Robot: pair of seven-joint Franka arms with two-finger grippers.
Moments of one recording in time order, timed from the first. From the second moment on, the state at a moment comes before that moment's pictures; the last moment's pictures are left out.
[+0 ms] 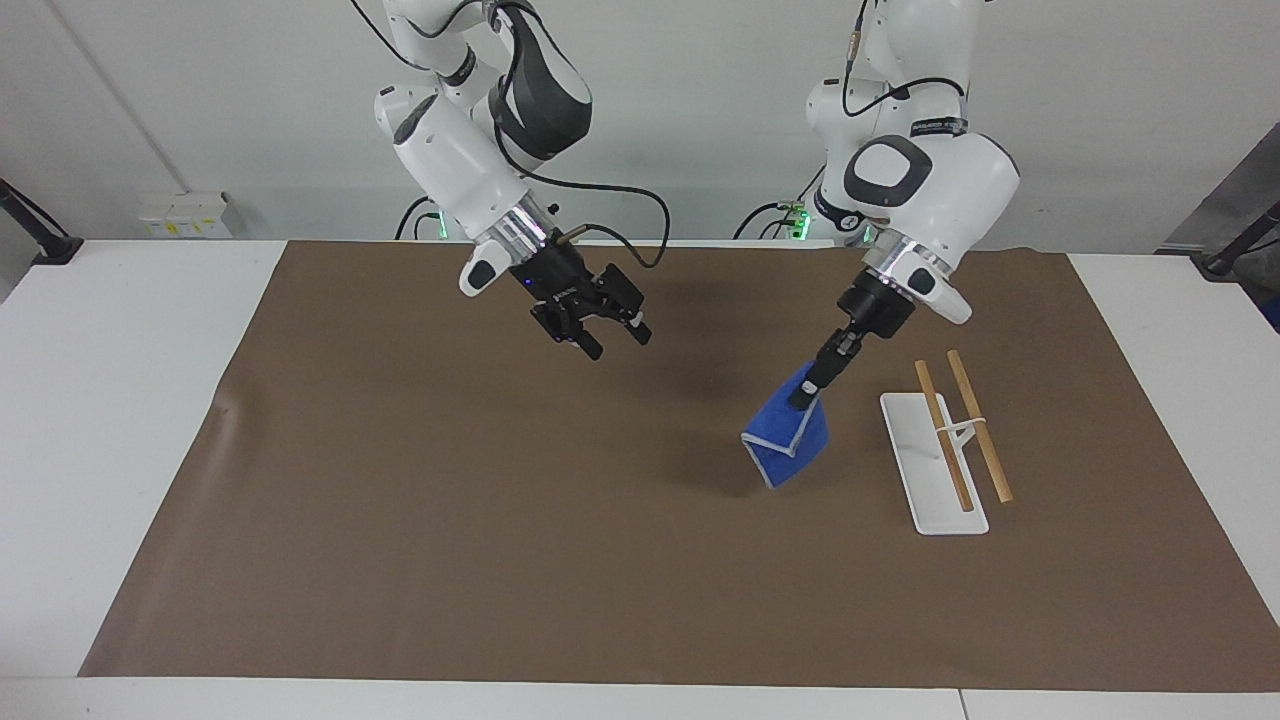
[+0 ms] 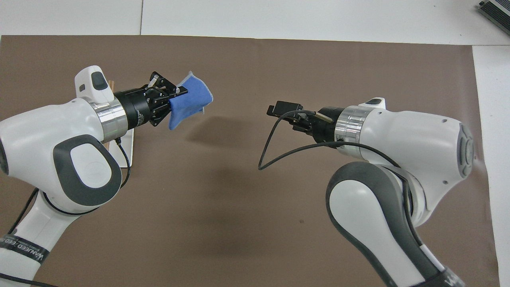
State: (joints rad) left arm -0.27 0.04 -0.08 -2.03 -0.93 2.66 -0.57; right arm 0.33 0.00 0.04 -2.00 0.71 2.43 0.25
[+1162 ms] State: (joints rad) left arm 0.13 0.04 -0.08 -2.09 -0.93 2.65 -0.51; right arm 0.05 -0.07 0.04 -1.66 0.00 1.66 0.25
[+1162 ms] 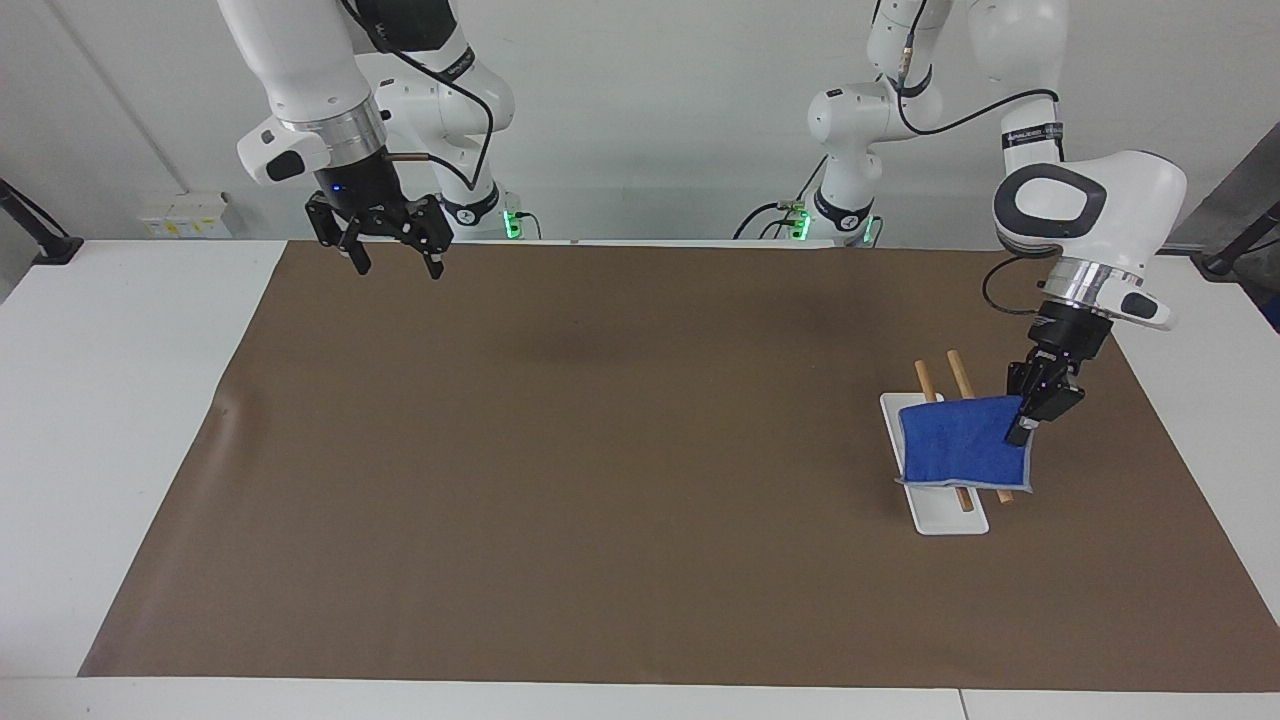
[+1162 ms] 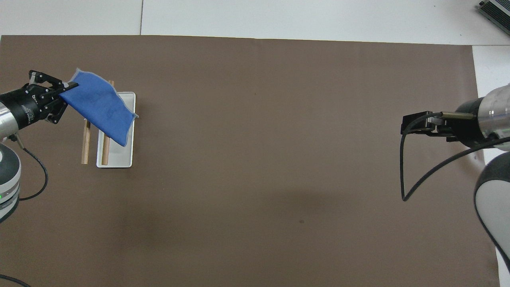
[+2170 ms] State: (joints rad) left arm 0.21 0.00 -0.08 -2.23 -0.93 2.66 -0.51; right arm 0.01 -0.06 0.04 -1.63 0.01 1.61 0.23
